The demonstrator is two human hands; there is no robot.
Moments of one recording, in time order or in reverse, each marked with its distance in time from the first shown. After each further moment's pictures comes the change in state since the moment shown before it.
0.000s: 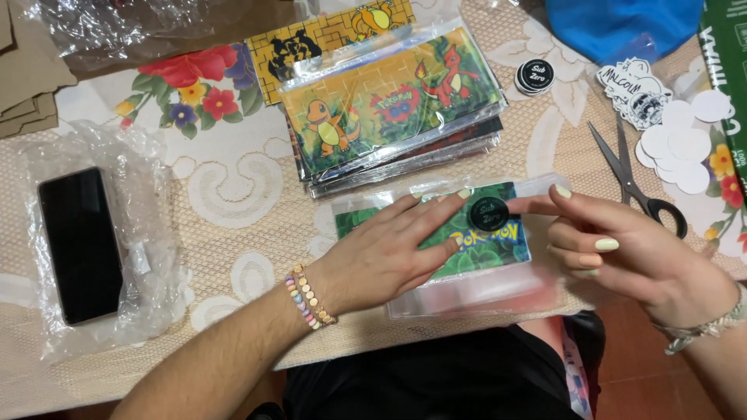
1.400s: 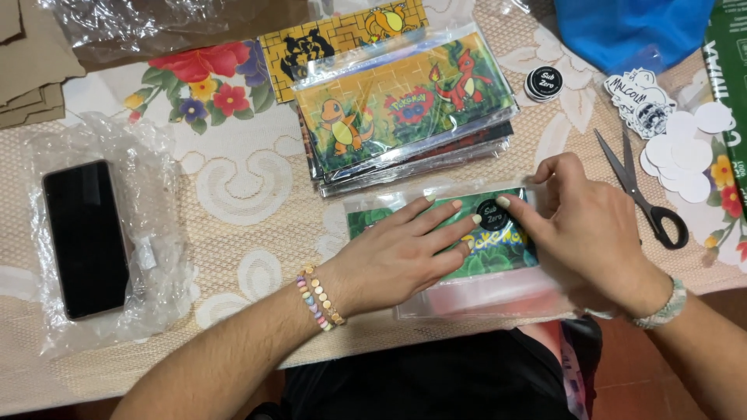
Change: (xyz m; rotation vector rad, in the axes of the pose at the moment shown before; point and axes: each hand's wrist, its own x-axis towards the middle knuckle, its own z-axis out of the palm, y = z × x) left_hand -0.002 -0.002 0.009 0.170 -0.026 0.061; right_hand 0.028 0.012 0.027 -1.876 0.797 -0.663
